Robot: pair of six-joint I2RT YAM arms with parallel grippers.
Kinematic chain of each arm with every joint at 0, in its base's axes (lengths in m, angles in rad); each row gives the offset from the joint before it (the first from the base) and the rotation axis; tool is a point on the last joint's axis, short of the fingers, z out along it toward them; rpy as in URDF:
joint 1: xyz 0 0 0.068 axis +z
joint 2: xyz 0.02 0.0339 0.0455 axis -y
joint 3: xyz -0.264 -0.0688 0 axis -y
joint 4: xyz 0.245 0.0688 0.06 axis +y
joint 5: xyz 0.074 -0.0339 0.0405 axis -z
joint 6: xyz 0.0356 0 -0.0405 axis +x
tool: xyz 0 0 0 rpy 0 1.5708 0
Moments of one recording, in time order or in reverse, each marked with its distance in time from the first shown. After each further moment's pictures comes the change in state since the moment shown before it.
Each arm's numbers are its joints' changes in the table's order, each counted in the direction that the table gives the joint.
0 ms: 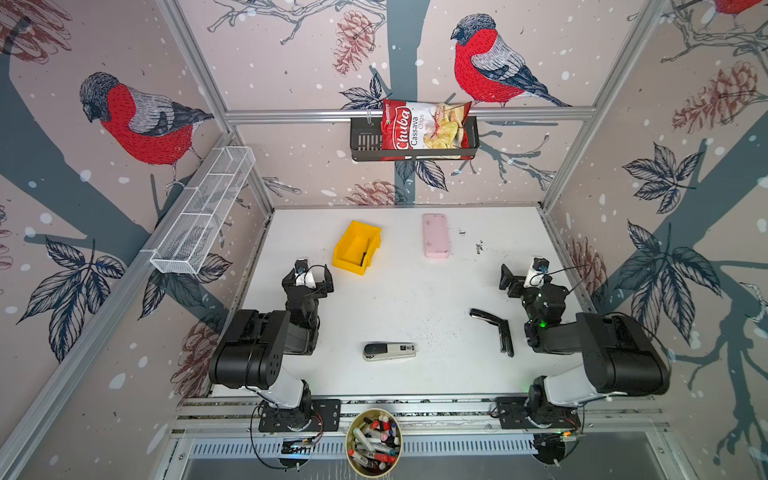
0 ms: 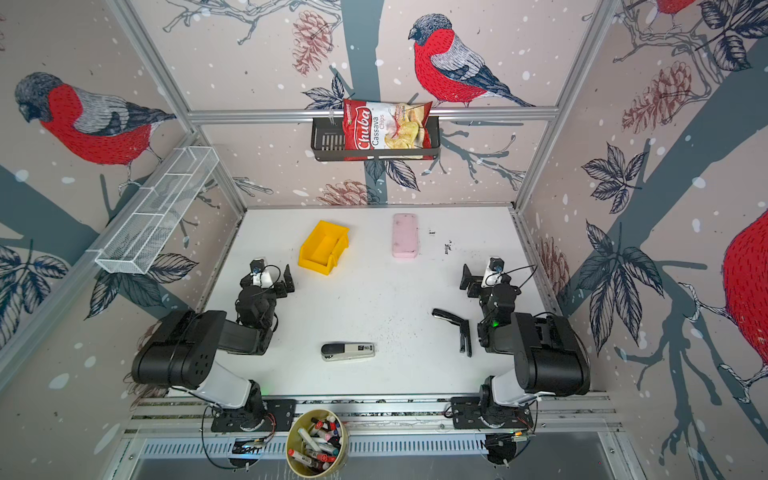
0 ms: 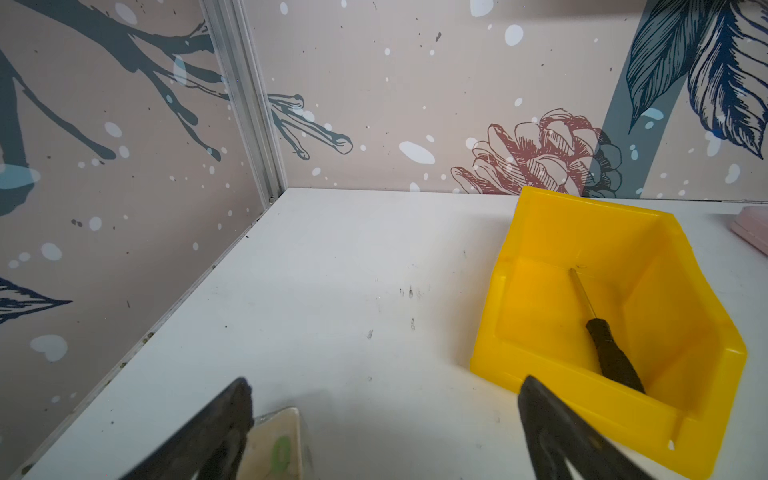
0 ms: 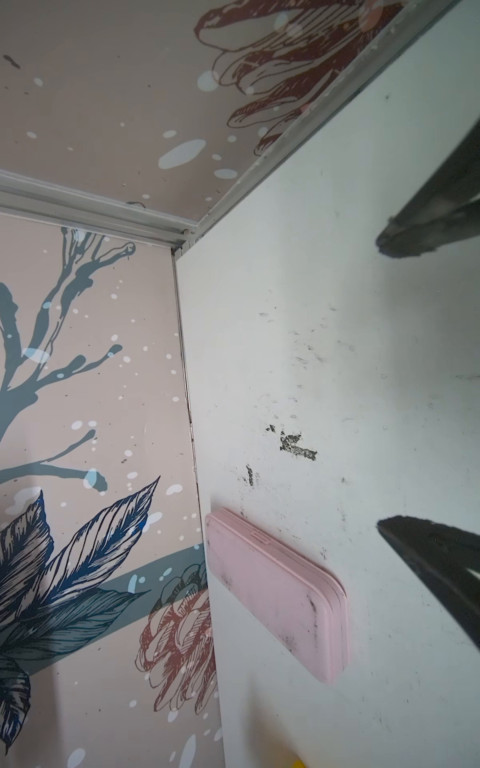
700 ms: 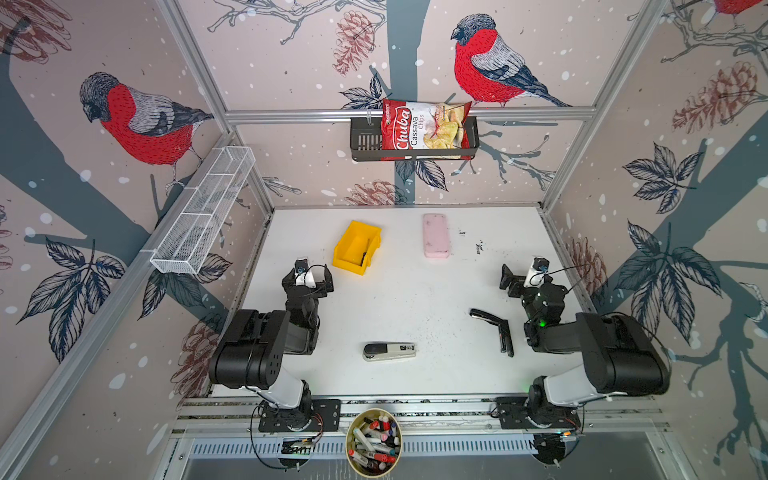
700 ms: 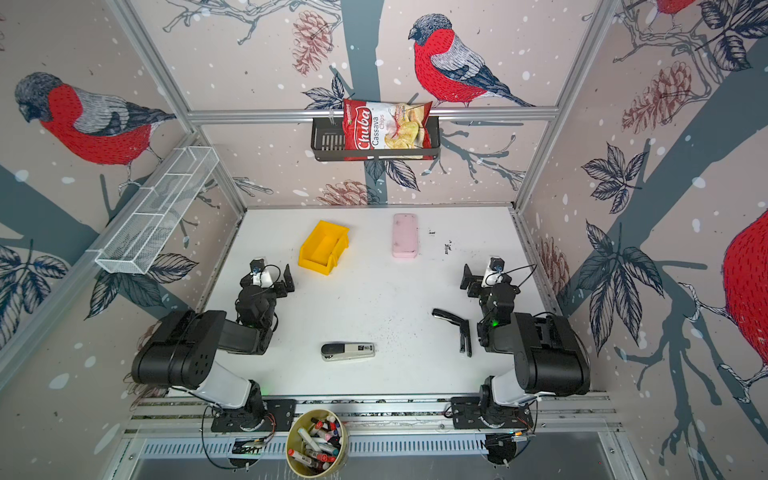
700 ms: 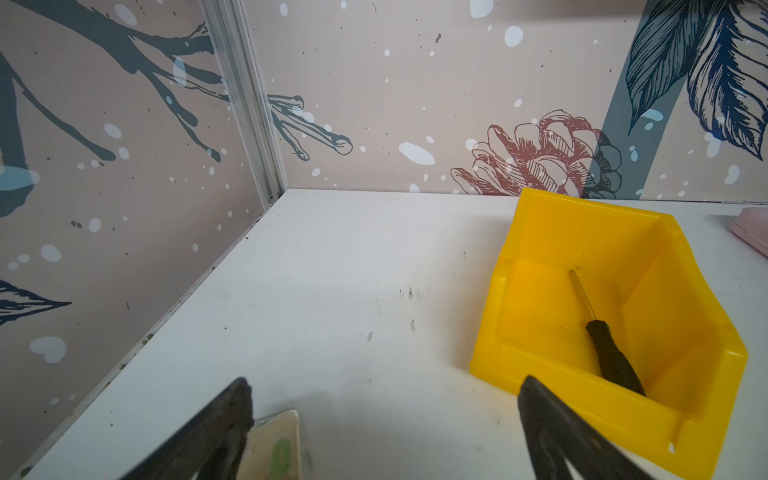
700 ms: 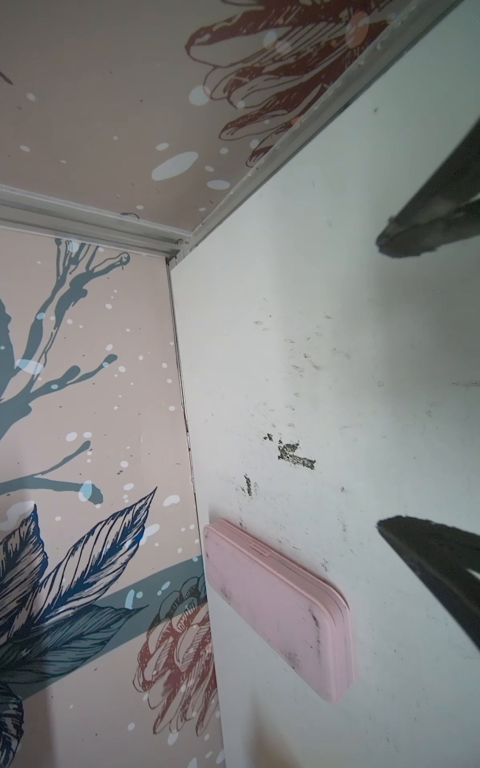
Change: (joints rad) left arm 0.000 0.000 0.003 0.002 0.001 -0.003; right arm 0.013 0.000 0.008 0.016 0.039 0.007
